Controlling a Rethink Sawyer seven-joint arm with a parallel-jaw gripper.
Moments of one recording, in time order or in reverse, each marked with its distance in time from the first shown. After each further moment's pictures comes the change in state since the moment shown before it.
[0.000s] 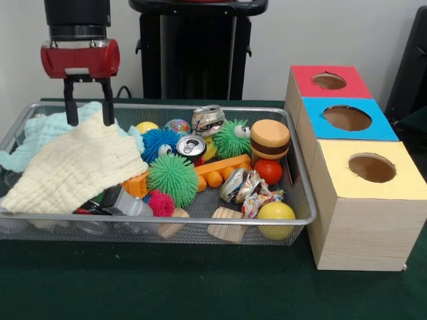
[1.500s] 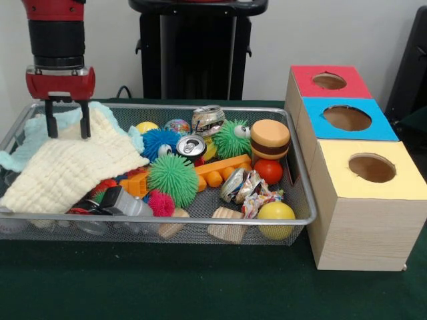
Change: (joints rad) arm -0.085 0.117 -0.036 -0.019 -0.207 0.059 -0.112
